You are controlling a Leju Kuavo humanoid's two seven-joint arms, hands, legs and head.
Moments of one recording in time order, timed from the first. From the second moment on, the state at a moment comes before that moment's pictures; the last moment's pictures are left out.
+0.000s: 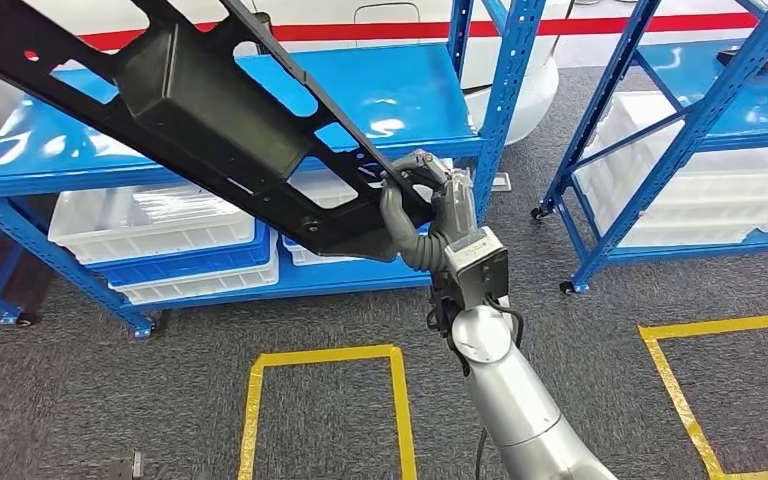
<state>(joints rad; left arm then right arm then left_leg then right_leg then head) -0.19 -0.05 0.96 -0.22 -0.71 -0.03 -0.44 -0.45 0.12 0.47 -1.46 0.08 -0.21 -0.45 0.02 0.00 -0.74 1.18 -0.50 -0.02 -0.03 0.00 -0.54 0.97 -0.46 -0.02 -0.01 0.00</state>
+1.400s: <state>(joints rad) -0.19 -0.07 0.96 -0.22 -0.70 -0.01 -0.47 -0.45 0.17 0.47 -1.44 0.12 -0.23 -0.48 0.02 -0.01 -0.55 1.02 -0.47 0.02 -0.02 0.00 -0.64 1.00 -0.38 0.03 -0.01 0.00</state>
